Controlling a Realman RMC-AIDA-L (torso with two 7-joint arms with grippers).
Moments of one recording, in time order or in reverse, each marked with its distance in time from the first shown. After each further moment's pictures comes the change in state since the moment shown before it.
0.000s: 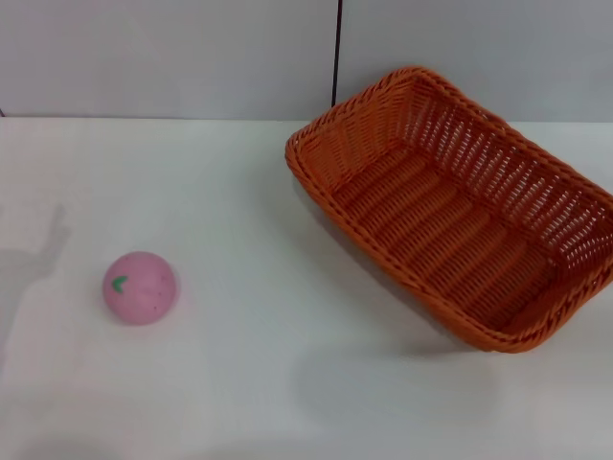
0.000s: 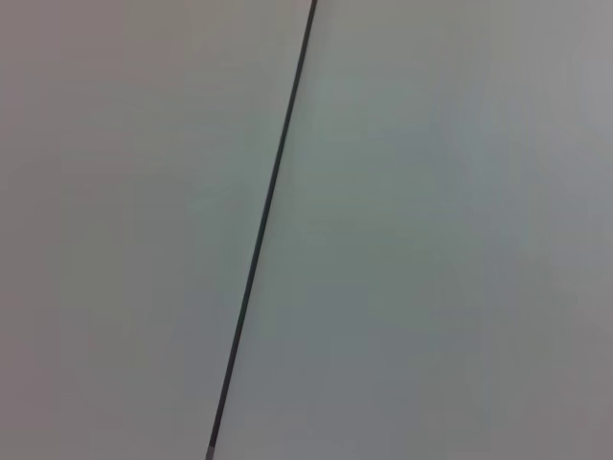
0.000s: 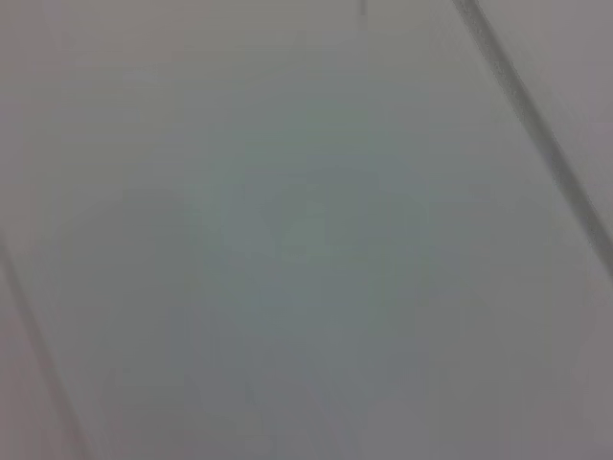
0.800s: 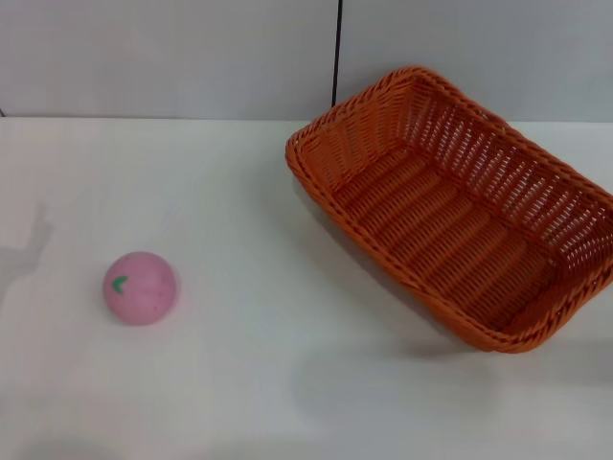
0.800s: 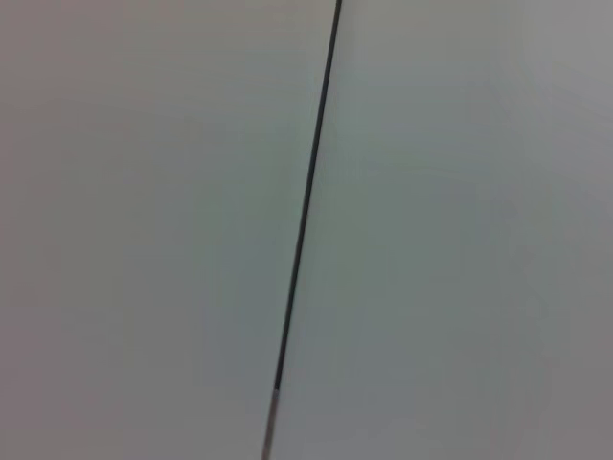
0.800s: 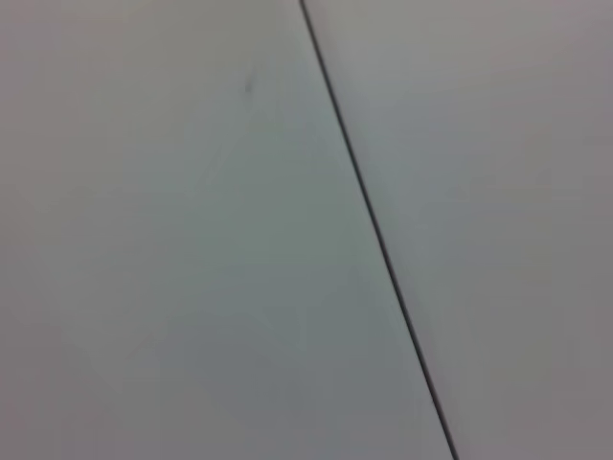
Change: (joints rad) left arm -0.029 0.007 -0.025 0.042 -0.007 0.085 0.024; right arm 0.056 0.006 0.156 0.719 0.416 0.012 -0.959
